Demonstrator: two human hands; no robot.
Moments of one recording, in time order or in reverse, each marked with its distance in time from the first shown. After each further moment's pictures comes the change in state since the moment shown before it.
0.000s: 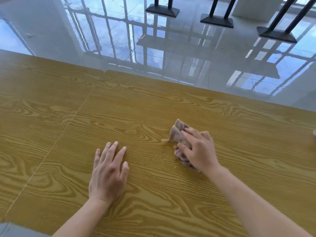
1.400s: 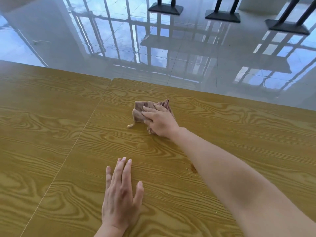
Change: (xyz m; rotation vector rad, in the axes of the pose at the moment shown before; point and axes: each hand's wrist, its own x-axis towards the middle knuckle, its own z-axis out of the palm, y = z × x) left_hand 0.001 0.001 0.000 -0.091 0.013 -0.009; right_hand 0.182 -0.105 0.069 0.060 -0.299 -0.303
